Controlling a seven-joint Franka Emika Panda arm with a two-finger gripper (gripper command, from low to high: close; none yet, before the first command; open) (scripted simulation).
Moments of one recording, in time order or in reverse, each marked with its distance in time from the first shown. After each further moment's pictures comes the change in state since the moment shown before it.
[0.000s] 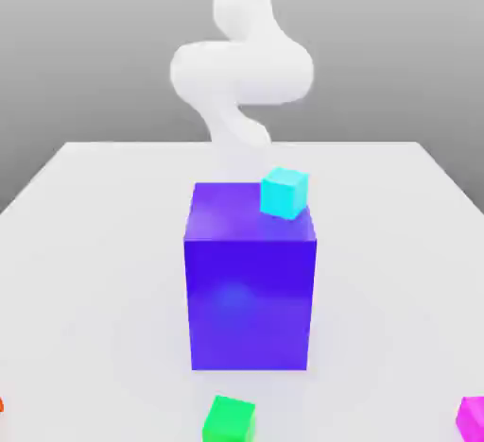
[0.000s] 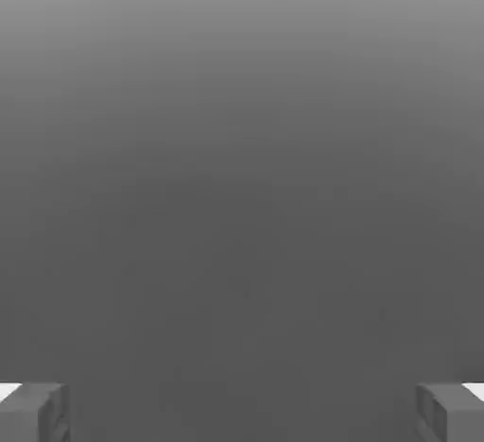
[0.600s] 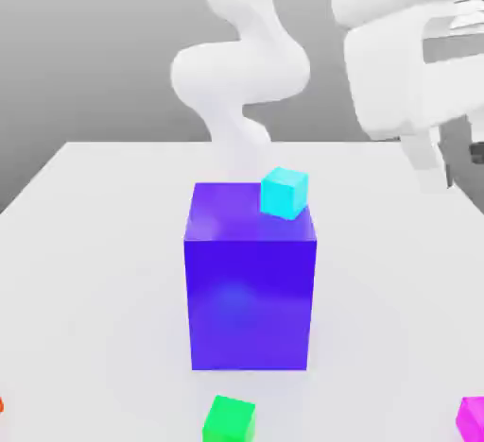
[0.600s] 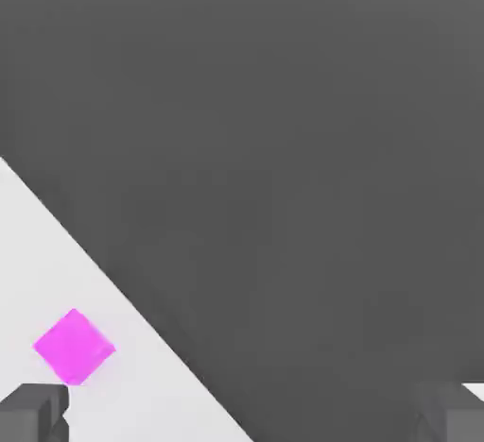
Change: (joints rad) arm 0.326 0.660 -0.030 0.085 0.176 0.133 -0.677
